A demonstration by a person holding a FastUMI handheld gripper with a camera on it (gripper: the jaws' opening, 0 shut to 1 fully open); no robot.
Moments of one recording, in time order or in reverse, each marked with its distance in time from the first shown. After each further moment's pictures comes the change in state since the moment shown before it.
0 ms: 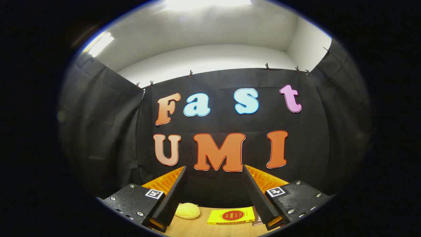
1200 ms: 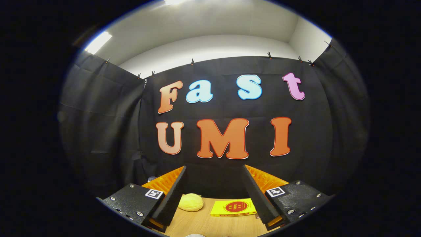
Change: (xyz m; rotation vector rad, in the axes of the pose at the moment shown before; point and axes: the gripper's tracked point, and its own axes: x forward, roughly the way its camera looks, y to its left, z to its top) arm -0.009 0.017 -0.059 0.033 0.155 0.047
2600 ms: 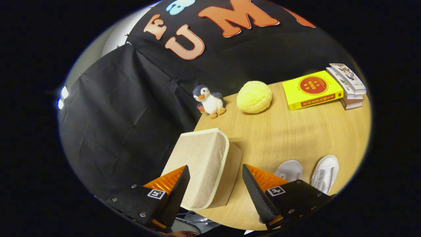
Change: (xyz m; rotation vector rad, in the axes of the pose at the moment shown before) arm -0.064 0.189 -0.283 0.521 0.943 0.415
